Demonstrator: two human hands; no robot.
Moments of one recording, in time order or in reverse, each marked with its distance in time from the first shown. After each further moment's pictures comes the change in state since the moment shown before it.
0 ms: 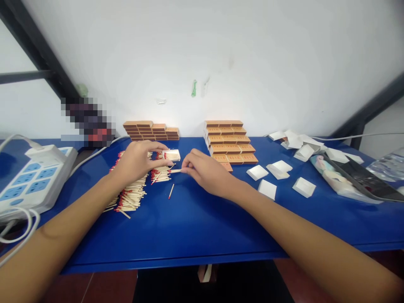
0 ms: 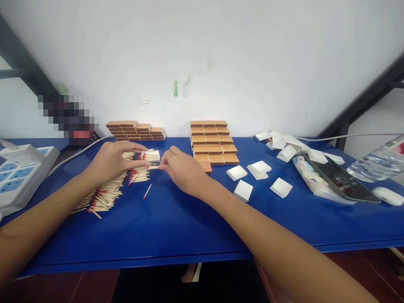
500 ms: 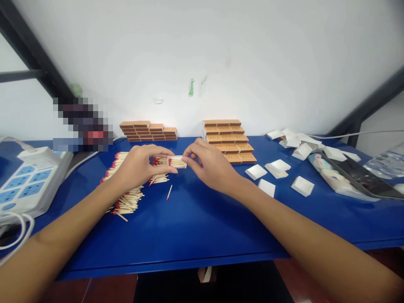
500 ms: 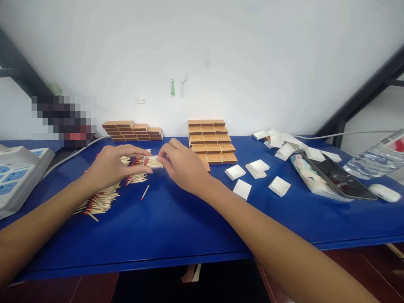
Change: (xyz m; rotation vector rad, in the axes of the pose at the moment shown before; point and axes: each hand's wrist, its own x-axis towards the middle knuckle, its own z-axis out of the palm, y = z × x) left_hand -0.005 0.016 0.005 -0.082 -0.027 0.064; right_hand 0.001 0.003 -0.011 0.001 0.222 -0.076
